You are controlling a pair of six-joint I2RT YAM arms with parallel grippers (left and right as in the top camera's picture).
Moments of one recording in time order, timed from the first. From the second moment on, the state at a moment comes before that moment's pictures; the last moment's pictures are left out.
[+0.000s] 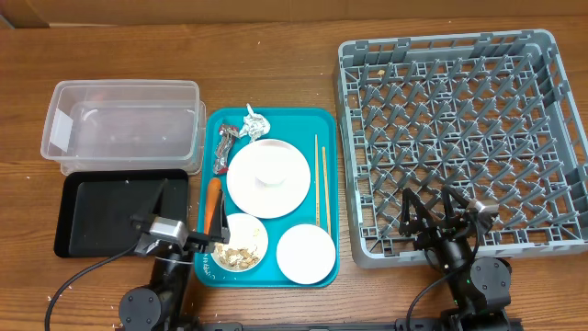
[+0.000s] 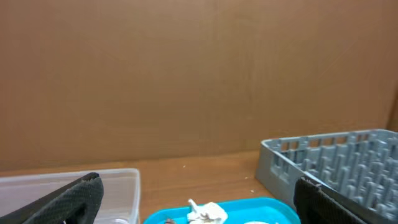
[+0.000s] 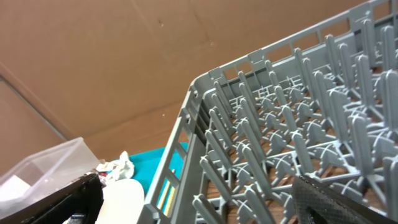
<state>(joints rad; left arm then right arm) -0.07 0.01 0.08 0.14 0.17 -0.08 0.17 0.06 0.02 -0.03 -0.08 0.49</state>
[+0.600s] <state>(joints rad) -0.07 0.52 0.82 -0.54 0.30 -0.07 0.17 0.27 0.68 -0.57 -0.17 0.45</state>
